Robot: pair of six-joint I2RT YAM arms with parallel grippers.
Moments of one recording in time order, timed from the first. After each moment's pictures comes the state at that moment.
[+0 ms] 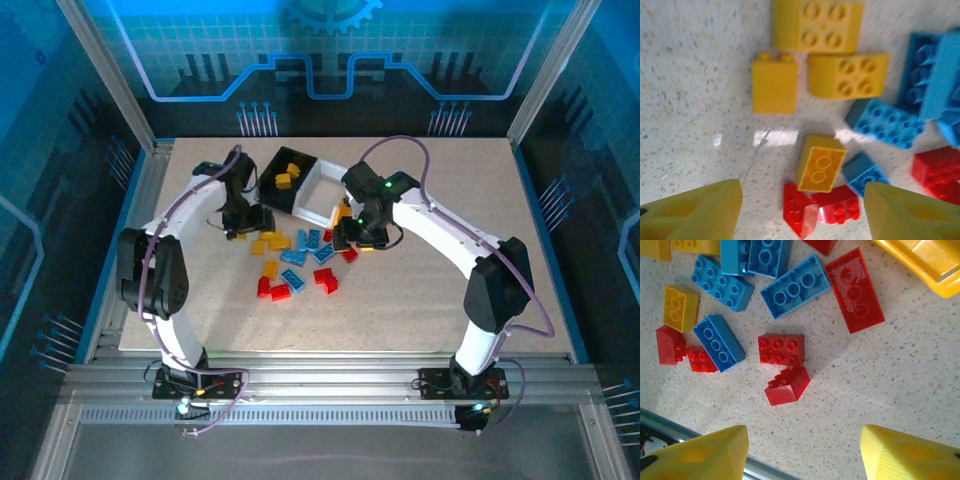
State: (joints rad) left arm -0.18 1.80 1.41 -1.12 0.18 -0.32; right arm 0.62 1.76 1.55 -1.12 -0.20 0.50
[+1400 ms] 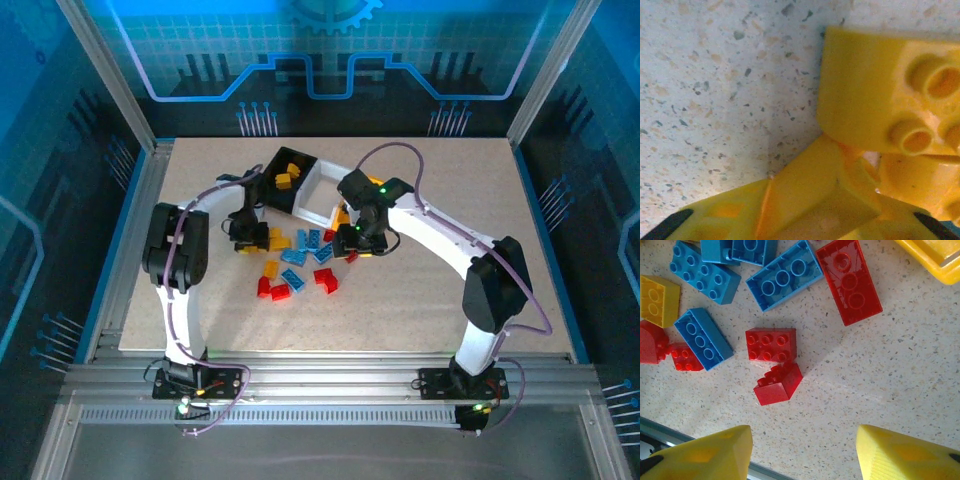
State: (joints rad) left arm -0.19 2.06 1.46 -1.03 0.05 -0.29; right arm 0.63 1.76 1.52 -1.11 -0.18 0.51
